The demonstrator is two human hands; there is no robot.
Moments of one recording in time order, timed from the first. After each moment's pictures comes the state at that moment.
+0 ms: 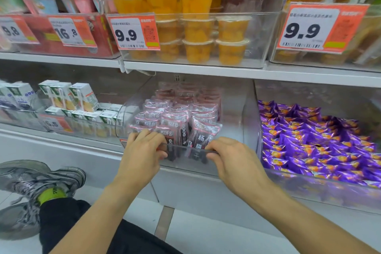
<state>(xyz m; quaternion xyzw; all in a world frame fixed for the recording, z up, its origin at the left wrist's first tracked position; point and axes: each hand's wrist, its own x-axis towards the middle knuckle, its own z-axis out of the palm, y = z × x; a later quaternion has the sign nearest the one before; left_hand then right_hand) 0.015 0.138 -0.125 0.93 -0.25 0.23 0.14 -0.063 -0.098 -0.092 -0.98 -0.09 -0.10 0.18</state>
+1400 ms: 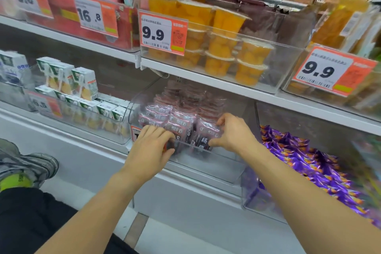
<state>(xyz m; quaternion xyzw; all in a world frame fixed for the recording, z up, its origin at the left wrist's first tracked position) 0.046 0.123 -0.149 0.92 -0.26 0.23 0.19 0.041 -0.113 -0.058 -0.98 0.06 -0.03 0.17</state>
